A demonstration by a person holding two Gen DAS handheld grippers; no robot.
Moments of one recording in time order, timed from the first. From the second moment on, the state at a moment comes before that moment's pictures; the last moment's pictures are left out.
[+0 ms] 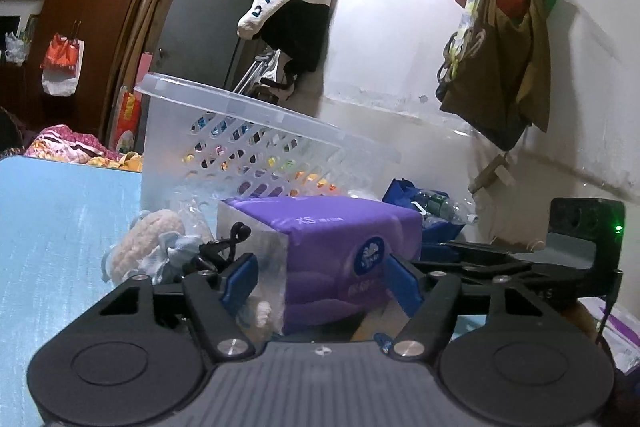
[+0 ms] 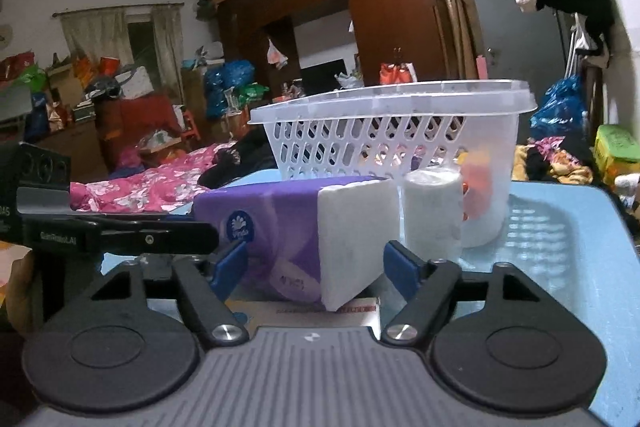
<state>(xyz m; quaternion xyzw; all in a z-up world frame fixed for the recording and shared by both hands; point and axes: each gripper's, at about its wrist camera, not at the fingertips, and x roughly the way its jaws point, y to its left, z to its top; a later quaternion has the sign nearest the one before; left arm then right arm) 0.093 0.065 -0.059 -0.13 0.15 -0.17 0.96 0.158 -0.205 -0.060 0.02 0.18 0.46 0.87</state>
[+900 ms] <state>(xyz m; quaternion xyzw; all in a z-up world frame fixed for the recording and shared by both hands) 0.047 0.034 -0.037 -0.01 0.09 -0.12 0.99 0.097 -0.206 -0.042 -0.05 0.07 0.41 0.91</state>
